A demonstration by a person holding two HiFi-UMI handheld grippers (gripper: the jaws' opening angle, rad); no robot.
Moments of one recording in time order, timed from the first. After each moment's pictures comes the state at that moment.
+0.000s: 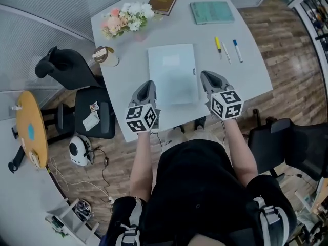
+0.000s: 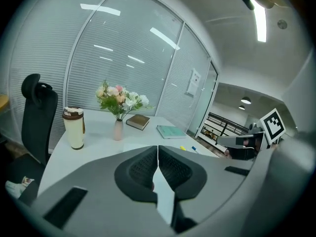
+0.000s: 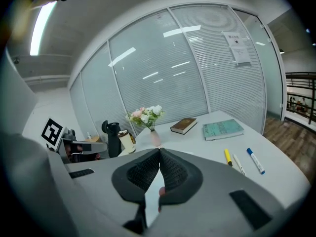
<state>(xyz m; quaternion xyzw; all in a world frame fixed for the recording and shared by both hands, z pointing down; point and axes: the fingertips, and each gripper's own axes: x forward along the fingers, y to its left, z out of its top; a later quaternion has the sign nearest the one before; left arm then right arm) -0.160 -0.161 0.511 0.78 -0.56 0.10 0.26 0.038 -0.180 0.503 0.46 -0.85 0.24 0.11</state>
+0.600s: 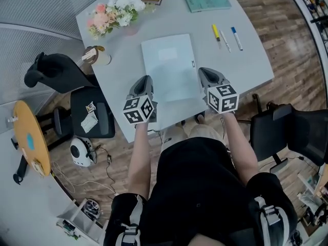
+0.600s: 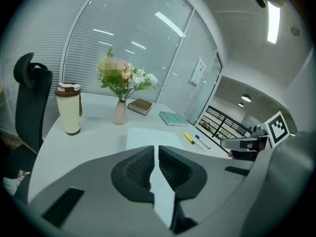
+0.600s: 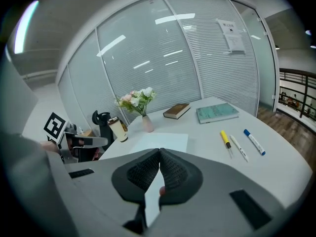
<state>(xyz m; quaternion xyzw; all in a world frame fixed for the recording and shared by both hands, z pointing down) -0.178 -0.193 0.587 0.78 -0.52 0.14 0.32 0.028 -0.190 0.577 0.48 -0.81 0.29 0.17</state>
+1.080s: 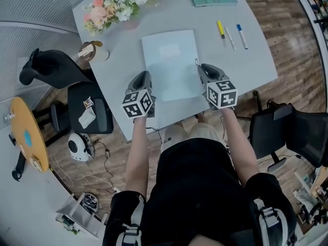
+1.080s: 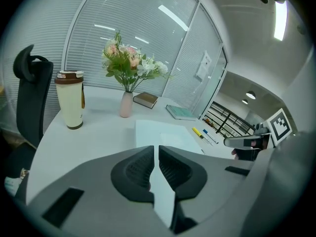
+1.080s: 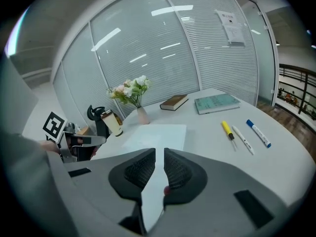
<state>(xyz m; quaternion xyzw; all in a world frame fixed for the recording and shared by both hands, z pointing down) -0.195 -0.214 0.634 0.76 -0.53 0.17 0.33 0.020 -0.210 0.622 0.48 -0.80 0.31 0.19</state>
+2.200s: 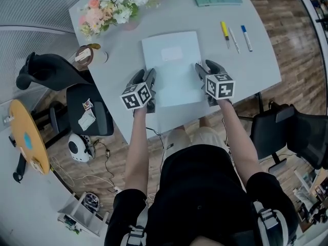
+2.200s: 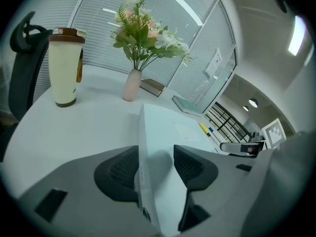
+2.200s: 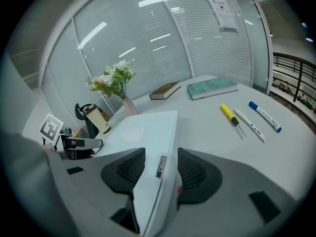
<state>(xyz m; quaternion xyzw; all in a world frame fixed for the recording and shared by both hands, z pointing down) -0.199 -0.249 0.703 0.74 -0.50 0.16 0.41 0.024 -0.249 0.691 0.49 -0.76 0.36 0.21</state>
